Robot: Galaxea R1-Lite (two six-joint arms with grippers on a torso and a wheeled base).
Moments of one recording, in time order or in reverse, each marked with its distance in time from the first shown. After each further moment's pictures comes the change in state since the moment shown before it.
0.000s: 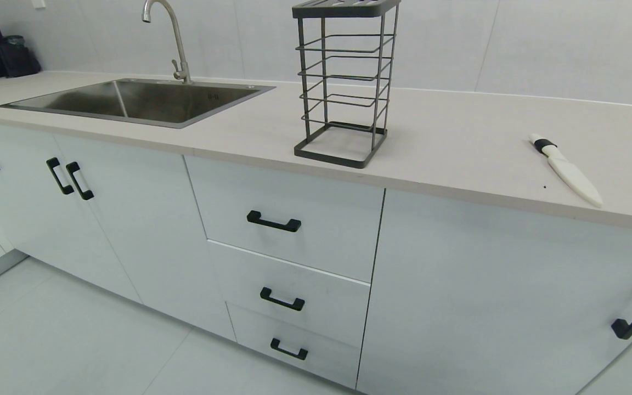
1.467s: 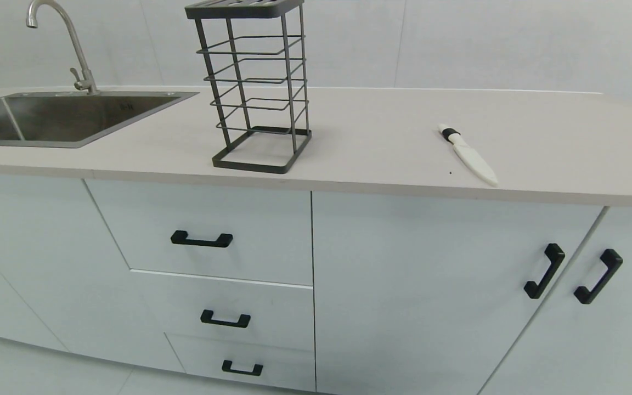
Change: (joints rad) left arm 0.004 -0.015 0.006 0.043 0.099 -0.102; right arm 0.001 0.000 0.002 -0.002 0.000 0.004
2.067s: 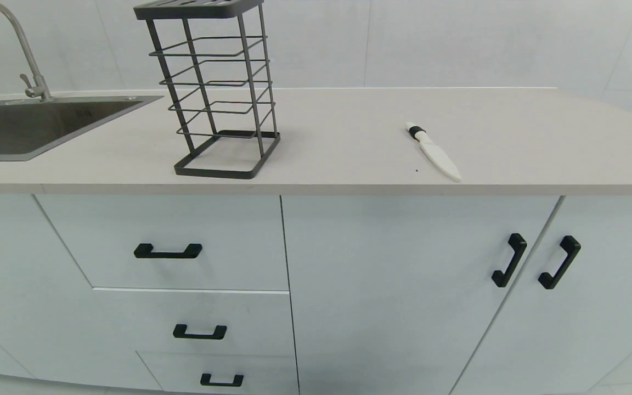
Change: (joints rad) left arm 0.000 0.000 0.000 0.000 0.000 0.000; right arm 0.000 0.000 0.000 0.000 0.000 0.000
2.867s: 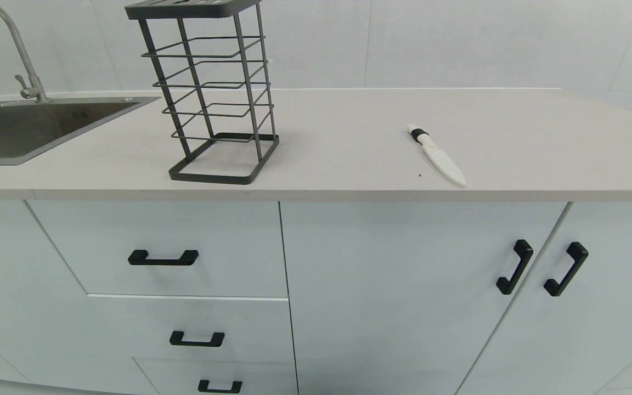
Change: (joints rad) left arm 0.000 0.000 0.000 0.000 0.034 0.000; right arm 0.000 0.000 0.000 0.000 0.000 0.000
